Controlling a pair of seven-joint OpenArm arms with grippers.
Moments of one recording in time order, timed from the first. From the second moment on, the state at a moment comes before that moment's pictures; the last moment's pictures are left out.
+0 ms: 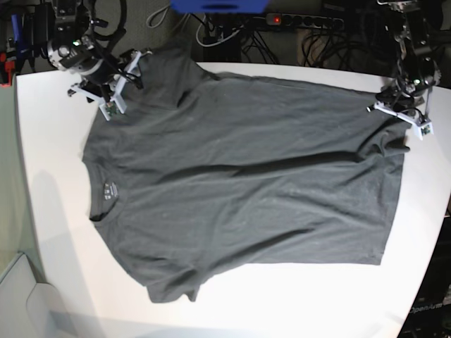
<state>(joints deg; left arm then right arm) 16.5 -16.0 -22.7 91.7 -17.7 6.9 49.5 -26.4 8.1 10.4 106.3 5.1 29.9 -46.5</state>
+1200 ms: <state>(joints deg) 17.0 -15.8 -22.7 92.6 -17.7 7.1 50.1 -21.7 10.7 2.4 98.2 6.6 28.4 -36.8</state>
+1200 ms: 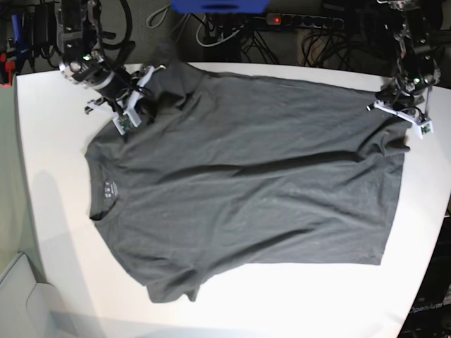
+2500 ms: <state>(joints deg) -0.8 -13.9 -32.8 115.5 -17.8 6.8 57.9 -2.8 6.4 30.6 117.0 5.4 40.3 -43.3</state>
